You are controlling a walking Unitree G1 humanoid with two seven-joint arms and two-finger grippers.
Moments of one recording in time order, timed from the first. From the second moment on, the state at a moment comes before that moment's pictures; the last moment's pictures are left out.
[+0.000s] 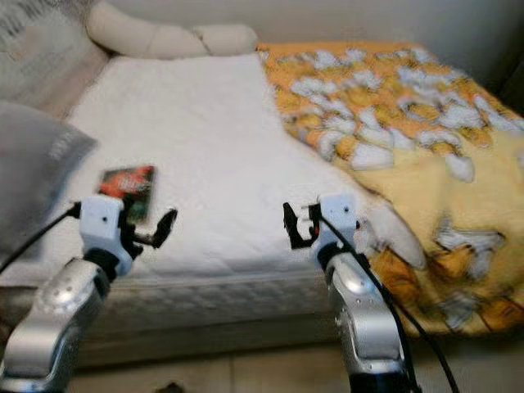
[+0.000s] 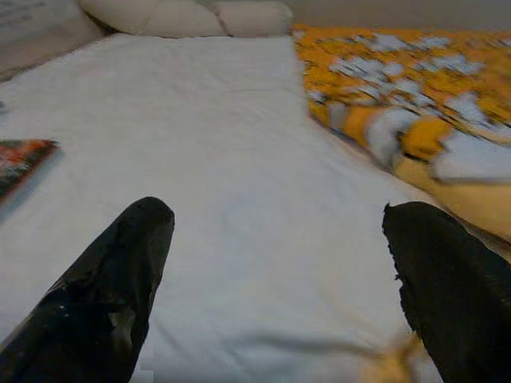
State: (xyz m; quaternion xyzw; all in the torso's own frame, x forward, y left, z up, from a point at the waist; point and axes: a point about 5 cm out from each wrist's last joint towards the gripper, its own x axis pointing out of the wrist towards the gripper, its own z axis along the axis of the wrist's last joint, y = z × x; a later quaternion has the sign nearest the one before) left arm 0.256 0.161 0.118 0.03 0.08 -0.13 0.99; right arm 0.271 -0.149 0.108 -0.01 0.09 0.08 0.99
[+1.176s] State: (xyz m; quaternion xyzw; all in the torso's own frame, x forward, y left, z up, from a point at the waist) left arm 0.266 0.166 0.123 0.05 0.04 -0.12 0.99; right arm 0.279 -0.133 0.111 -0.02 0.09 0.12 0.99
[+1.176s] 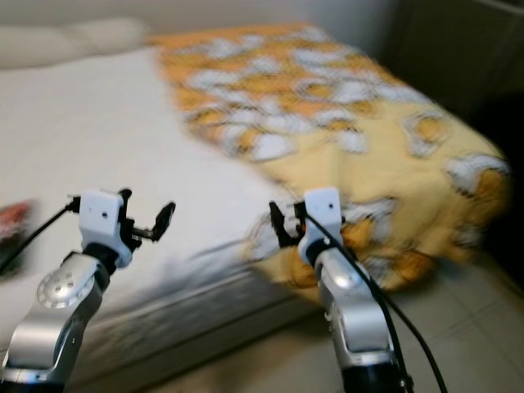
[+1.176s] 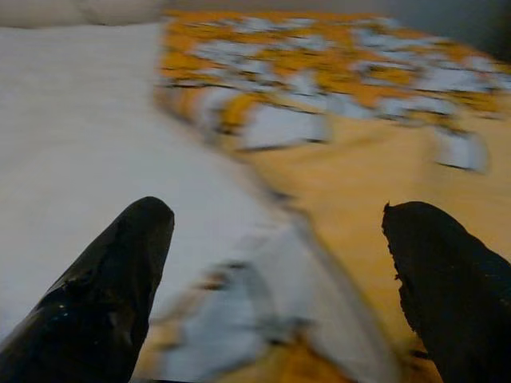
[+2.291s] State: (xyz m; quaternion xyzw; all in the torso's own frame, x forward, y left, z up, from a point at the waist) left arm 0.246 0.158 0.111 0.08 0.10 -0.21 0.97; right arm 0.278 -0.107 0.082 -0.05 0.19 0.24 0.95
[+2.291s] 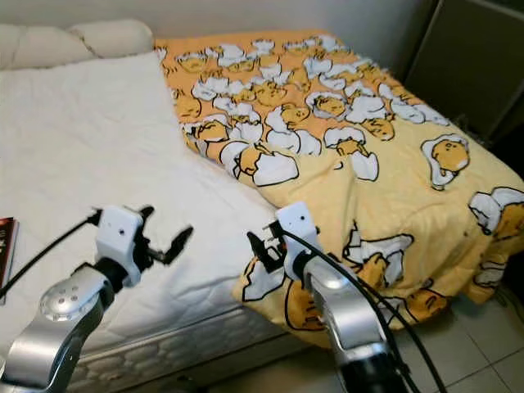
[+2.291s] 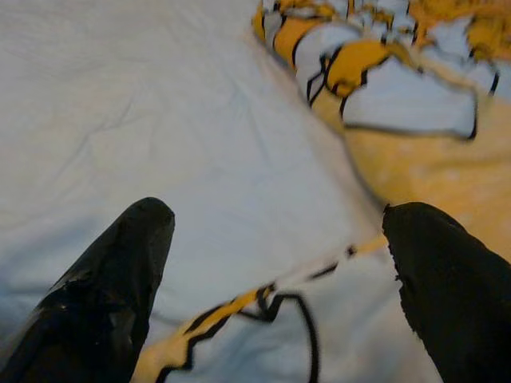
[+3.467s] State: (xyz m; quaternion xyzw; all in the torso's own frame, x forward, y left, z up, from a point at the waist) left arm 0.220 0.162 0.127 0.11 0.16 -0.28 0.94; right arm 0.335 -0.073 0.042 -0.02 0.34 0.19 0.92
